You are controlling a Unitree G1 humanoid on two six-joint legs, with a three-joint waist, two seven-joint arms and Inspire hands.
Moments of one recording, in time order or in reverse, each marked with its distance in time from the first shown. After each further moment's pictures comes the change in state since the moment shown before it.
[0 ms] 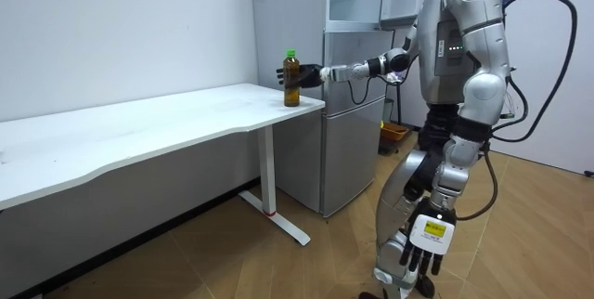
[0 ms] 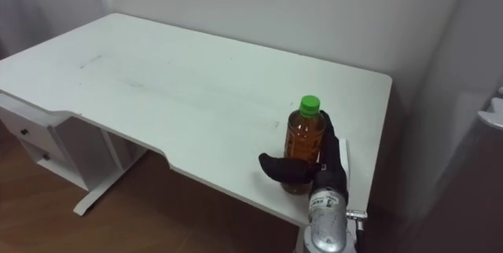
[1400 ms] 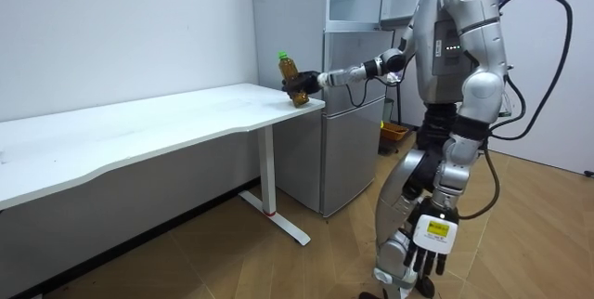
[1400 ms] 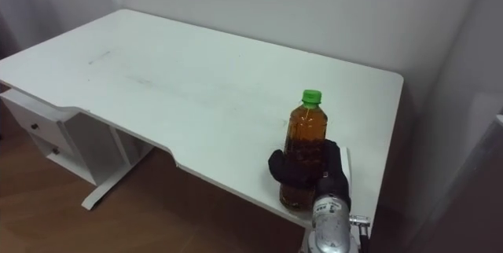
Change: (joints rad) left arm 0.002 0.000 0.003 0.006 0.000 0.014 -0.016; right arm -0.001 -0.010 -0.004 0.038 0.014 0.010 0.047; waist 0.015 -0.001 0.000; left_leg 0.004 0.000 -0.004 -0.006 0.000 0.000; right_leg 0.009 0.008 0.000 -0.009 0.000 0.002
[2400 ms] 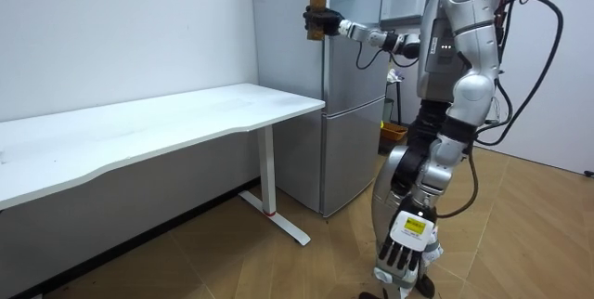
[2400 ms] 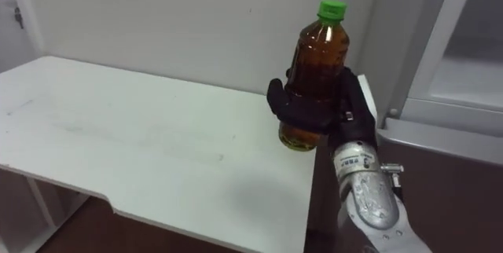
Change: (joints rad) left arm 0.135 0.002 0.221 -0.028 0.051 -0.020 -0.005; right arm 0.050 -0.207 -0.070 -0.514 0.113 0.044 0.135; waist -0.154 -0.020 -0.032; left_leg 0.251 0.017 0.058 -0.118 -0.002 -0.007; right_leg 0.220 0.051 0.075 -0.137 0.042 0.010
